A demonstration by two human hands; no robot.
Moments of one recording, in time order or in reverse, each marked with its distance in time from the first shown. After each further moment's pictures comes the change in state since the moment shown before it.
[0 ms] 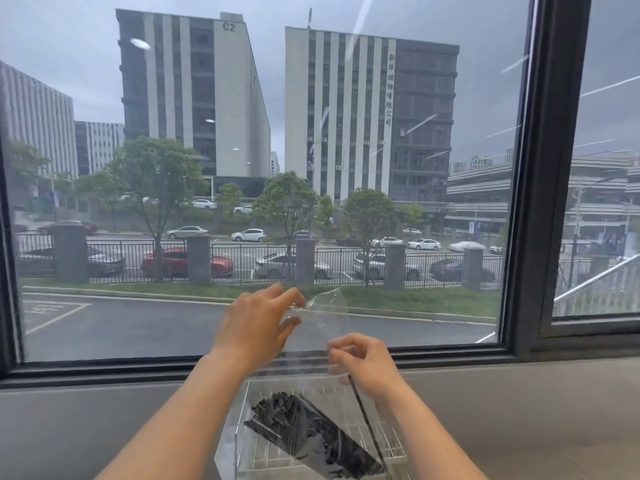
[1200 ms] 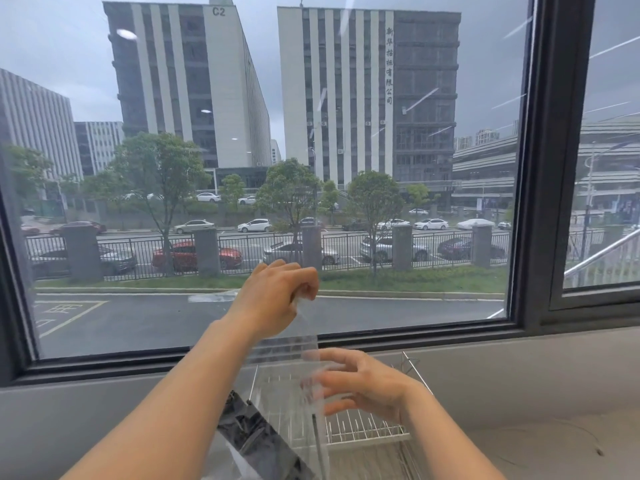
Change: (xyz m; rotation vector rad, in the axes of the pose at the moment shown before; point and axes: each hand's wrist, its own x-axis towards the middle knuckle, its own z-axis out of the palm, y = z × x) left_hand 0.029 0.012 -0.004 -0.114 -0.131 0.129; right_hand -0.003 0.031 -0.005 0.258 -0.667 0.085
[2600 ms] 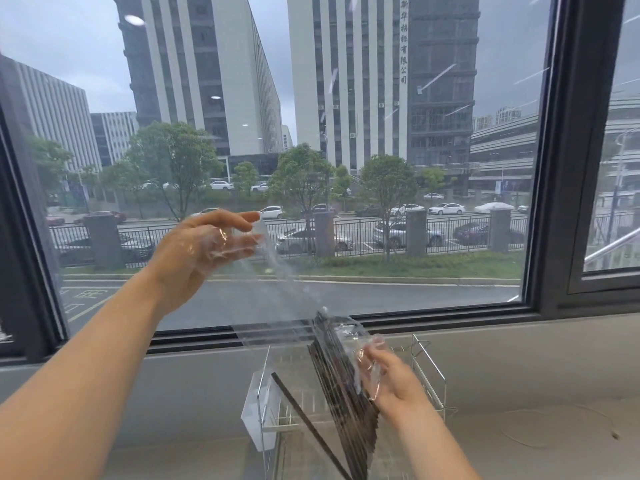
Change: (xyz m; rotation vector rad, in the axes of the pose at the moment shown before) left_hand -0.038 -0.045 -0.079 -1.283 0.163 -0.325; right_hand 0.012 0.064 -0.009 0.988 0.571 -0.077
